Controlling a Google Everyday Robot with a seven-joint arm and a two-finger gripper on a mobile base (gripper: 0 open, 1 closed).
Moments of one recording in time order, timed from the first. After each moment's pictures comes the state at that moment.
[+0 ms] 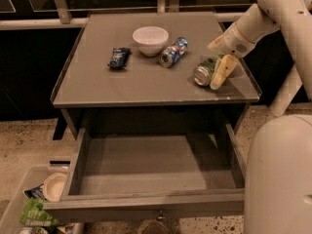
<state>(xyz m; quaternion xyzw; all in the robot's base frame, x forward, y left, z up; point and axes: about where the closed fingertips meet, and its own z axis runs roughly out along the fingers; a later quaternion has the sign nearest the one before) 0.703 -0.203 0.838 -0.64 0.73 0.11 0.24</state>
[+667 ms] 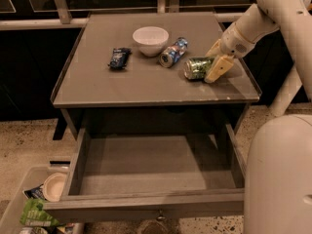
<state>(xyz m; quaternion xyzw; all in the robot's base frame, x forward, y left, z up) 0.703 -0.203 0.838 -0.64 0.73 0.11 0.24</state>
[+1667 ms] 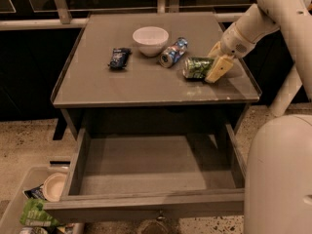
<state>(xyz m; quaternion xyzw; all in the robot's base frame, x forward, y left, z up) 0.703 -0.203 0.838 -0.64 0.73 0.11 0.24</state>
